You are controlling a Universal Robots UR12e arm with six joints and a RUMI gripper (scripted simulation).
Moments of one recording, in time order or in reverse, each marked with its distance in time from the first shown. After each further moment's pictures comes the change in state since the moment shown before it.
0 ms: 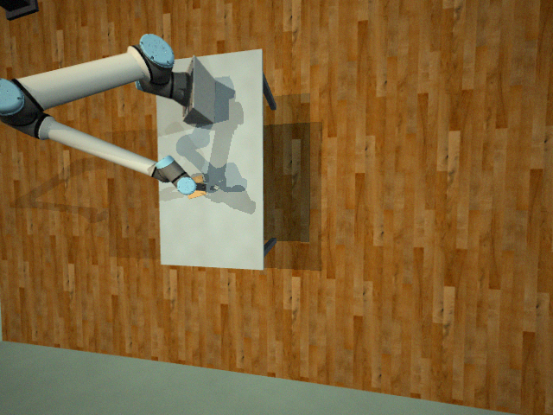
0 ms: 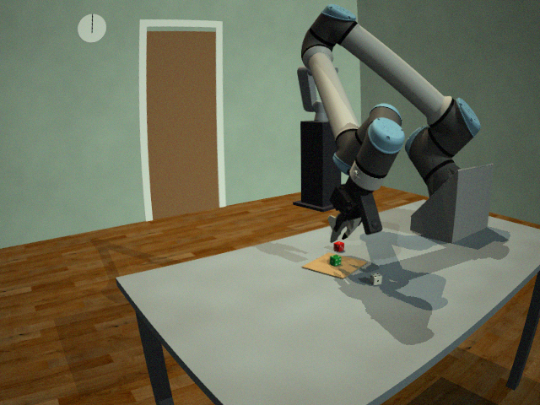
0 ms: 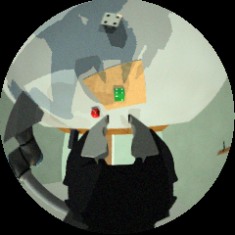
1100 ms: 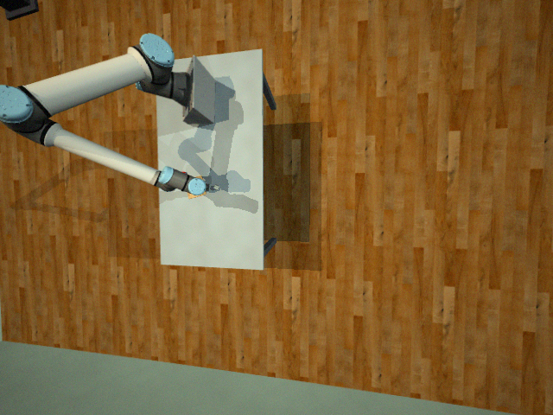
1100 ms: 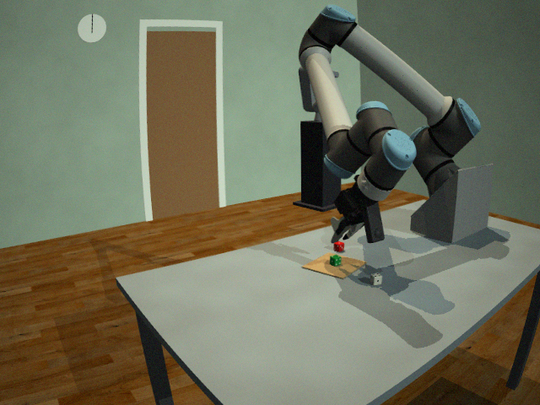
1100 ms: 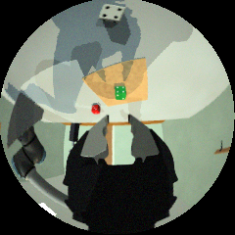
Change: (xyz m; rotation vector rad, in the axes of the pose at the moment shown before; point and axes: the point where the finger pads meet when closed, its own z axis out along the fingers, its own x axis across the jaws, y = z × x) arm -0.002 -0.003 0.001 -0.133 -0.006 0.002
